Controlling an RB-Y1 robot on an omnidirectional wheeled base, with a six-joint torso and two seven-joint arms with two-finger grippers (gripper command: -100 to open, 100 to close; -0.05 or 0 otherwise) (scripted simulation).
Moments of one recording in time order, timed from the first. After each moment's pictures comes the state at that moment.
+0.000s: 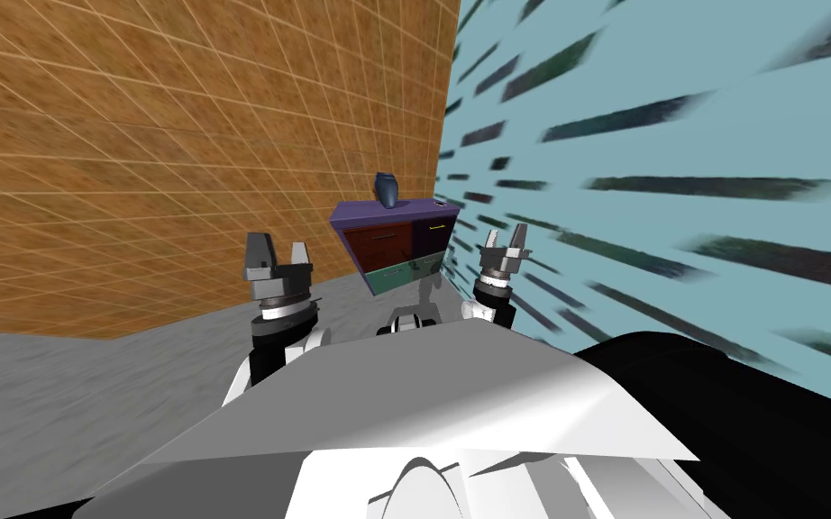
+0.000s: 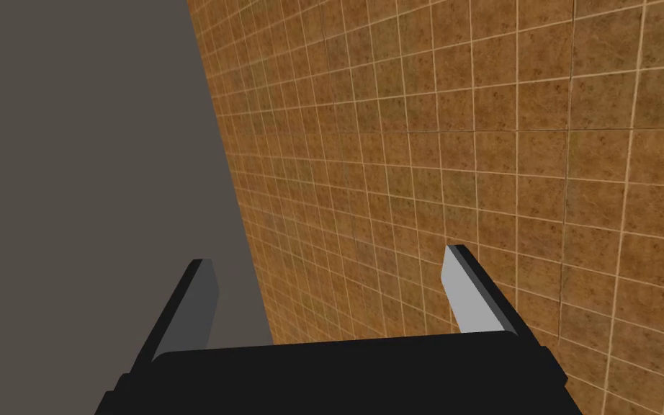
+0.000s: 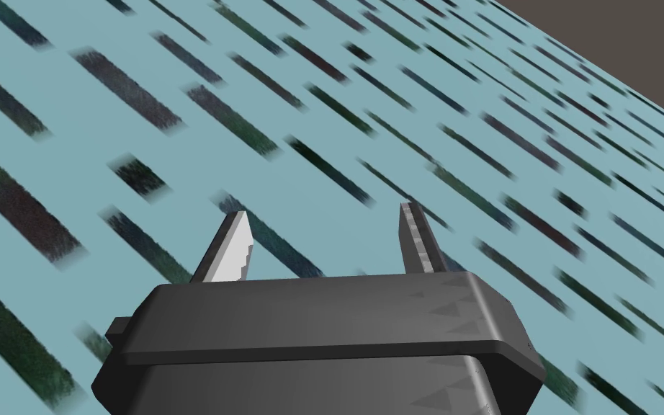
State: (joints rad) left arm 0.53 0.08 0.04 -2.37 -0.10 -0.57 -0.04; right arm 0.50 0.04 -0.02 -2.37 -0.12 -0.63 0.05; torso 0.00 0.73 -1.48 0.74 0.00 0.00
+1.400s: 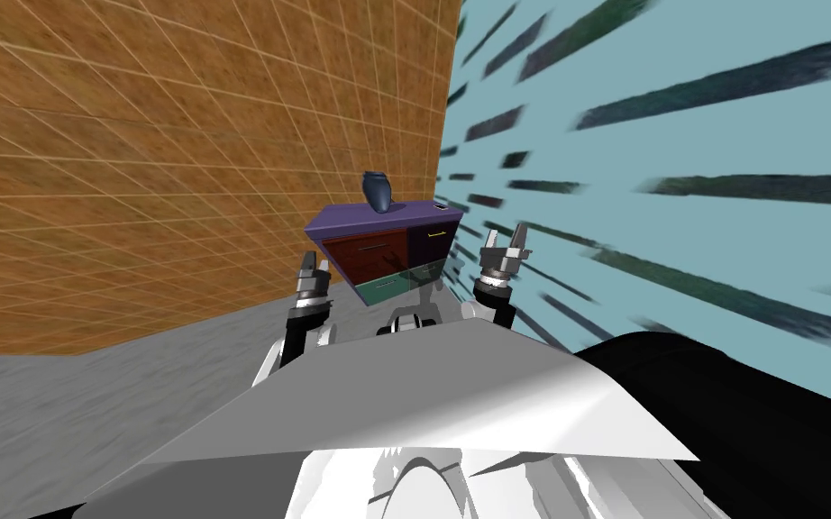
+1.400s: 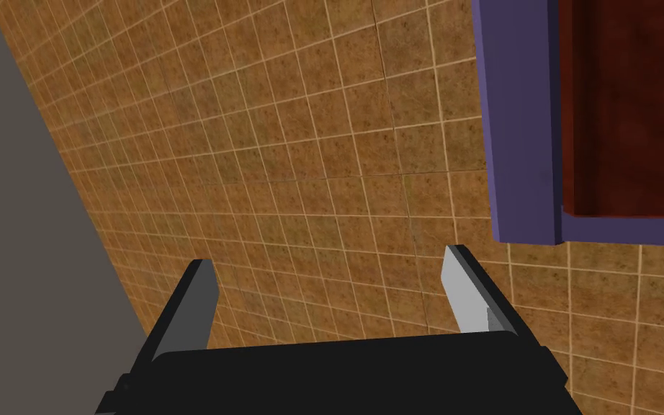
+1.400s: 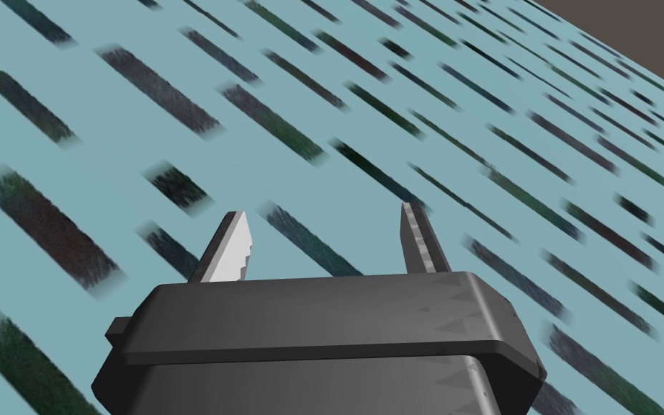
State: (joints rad) left arm 0.43 0.14 0.08 -2.06 -0.06 -0.48 -0.04; right arm 0.50 0.04 -0.02 -2.37 -0.12 -0.63 0.05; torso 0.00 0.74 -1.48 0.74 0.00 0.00
